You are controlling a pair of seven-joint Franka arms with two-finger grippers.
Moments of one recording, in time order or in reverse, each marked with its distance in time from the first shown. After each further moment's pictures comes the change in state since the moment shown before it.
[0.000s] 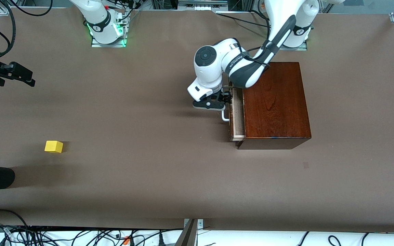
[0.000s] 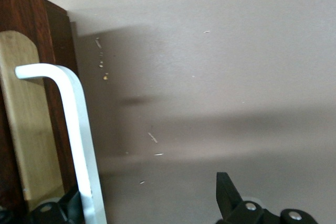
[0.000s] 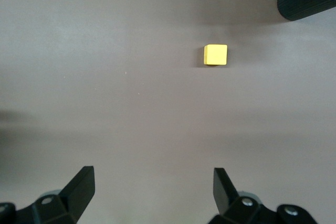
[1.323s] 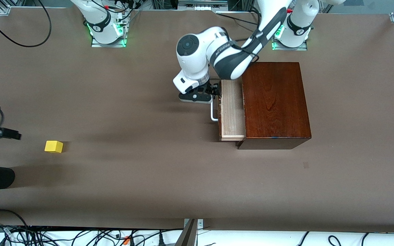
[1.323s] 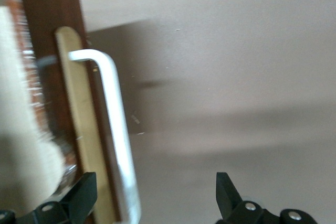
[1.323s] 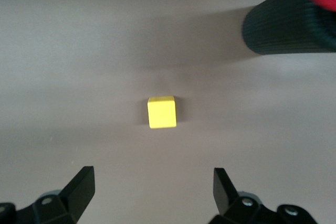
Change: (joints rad) left arm -0.065 0.021 -0.022 0.203 -0.018 -0.237 -0.009; right arm -0.142 0.561 -0.045 0.343 0.013 0.178 -0.102
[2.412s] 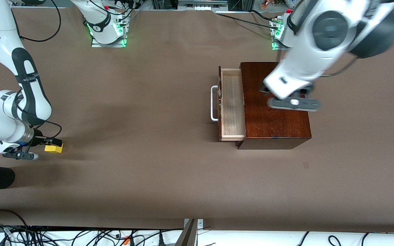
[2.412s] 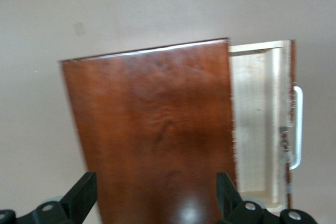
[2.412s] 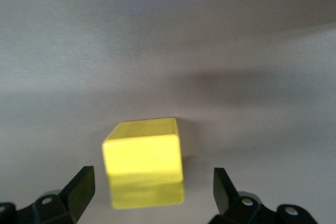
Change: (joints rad) left arm 0.465 -0.328 0.040 0.082 -0.198 -0.386 0.557; right arm -0.020 0.112 -0.001 -0.426 0.023 0.601 -0.006
